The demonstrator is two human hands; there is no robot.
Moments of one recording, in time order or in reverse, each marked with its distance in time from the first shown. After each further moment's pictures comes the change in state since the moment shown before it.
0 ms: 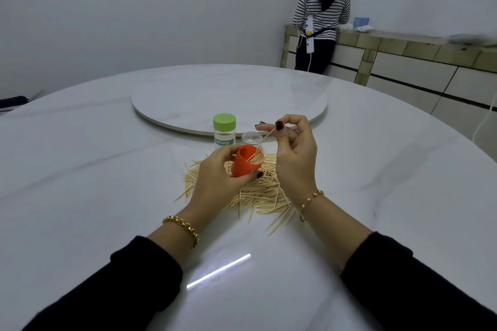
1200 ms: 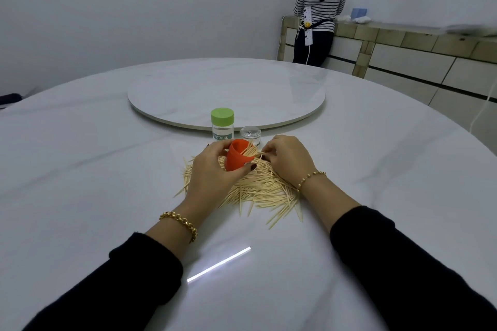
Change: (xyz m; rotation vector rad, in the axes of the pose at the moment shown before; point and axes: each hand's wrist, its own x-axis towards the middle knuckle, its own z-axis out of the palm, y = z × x) left_hand 0.000 -0.004 -0.005 0.037 0.029 -0.042; right_hand 0.035 0.063 -0.023 -1.068 -0.514 -0.029
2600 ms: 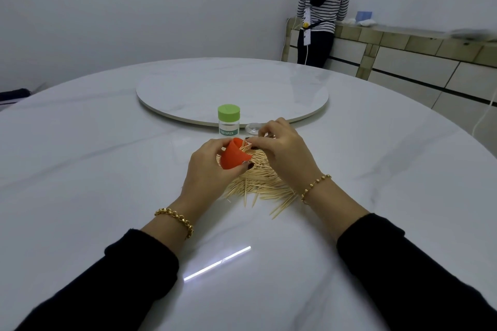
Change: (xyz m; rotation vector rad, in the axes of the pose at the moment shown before) left_hand -0.010 -0.005 -0.017 0.076 0.015 0.050; right_hand -0.025 -0.031 -0.016 -0.005 0.460 -0.568
